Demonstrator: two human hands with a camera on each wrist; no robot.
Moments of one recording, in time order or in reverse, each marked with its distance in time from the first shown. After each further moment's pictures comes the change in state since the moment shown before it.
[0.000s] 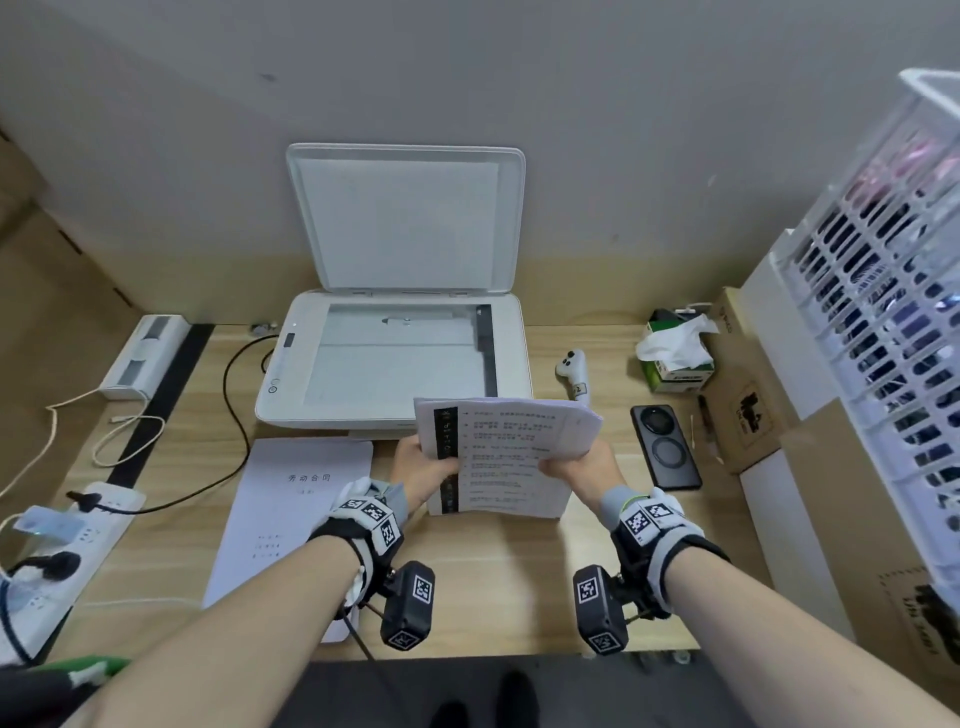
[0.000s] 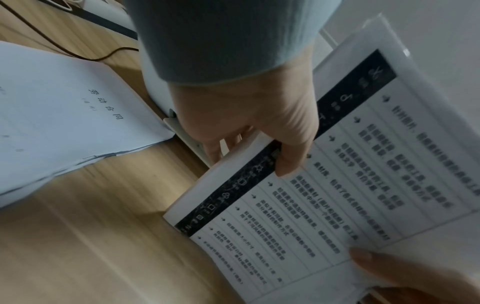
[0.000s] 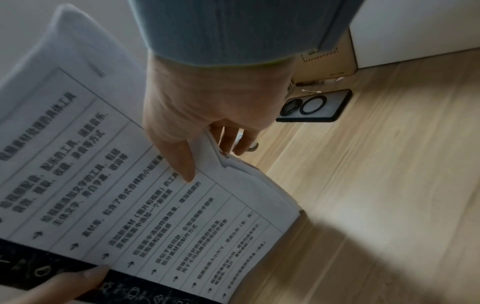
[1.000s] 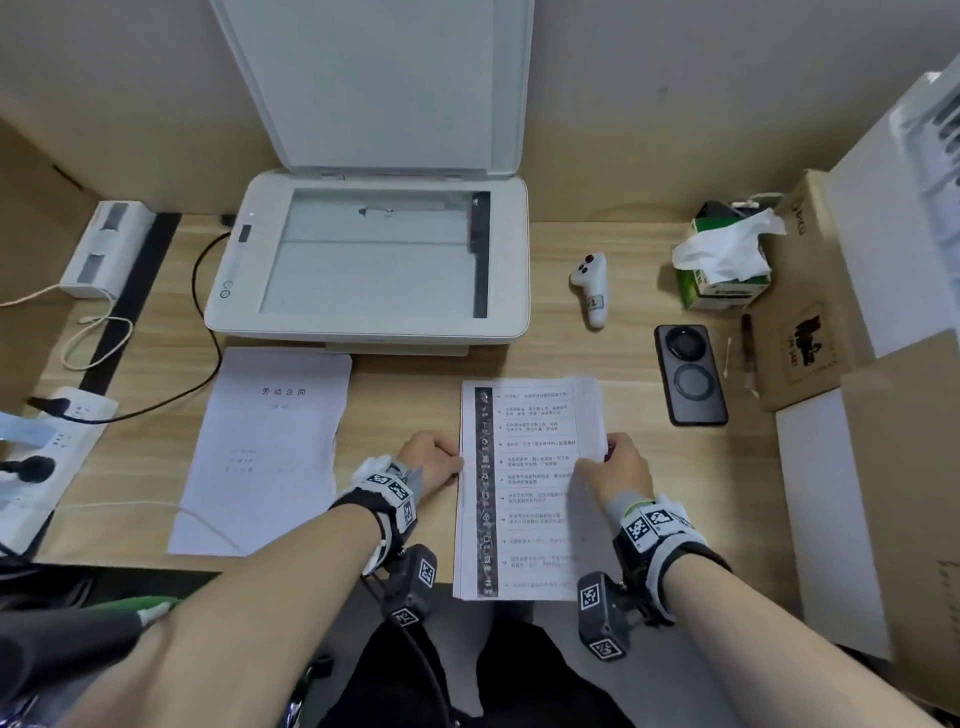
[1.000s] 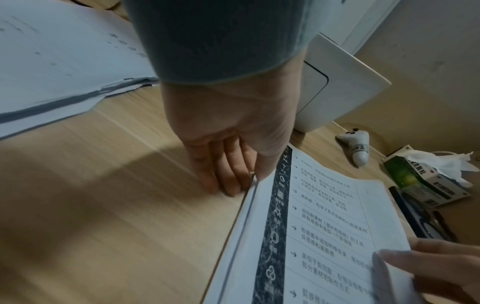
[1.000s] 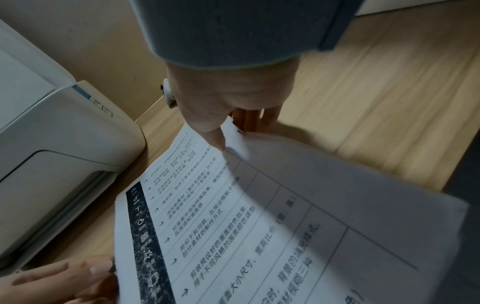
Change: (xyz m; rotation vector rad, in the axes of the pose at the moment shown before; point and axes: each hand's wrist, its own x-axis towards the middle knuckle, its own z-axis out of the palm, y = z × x) left_hand 0.012 -0.116 0.062 0.345 -0.107 -0.422; right_hand 0.031 0.138 -0.023 -0.460 0.094 0.232
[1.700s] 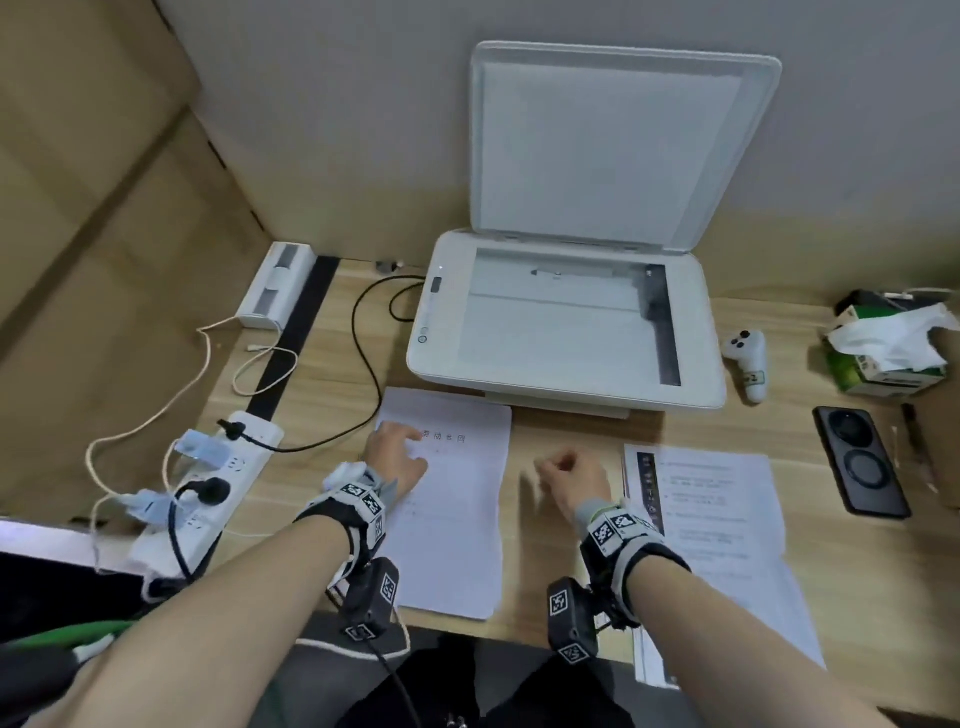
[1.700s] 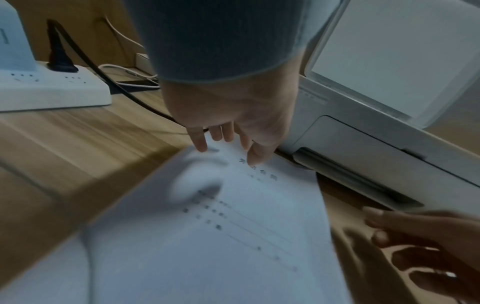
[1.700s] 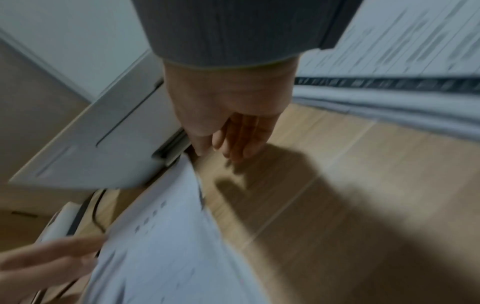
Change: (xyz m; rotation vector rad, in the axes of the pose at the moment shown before) left_hand 0.046 -0.125 -0.258 0.291 0.267 0.197; right_hand -0.063 -0.192 0.208 0.138 -0.138 -0.110
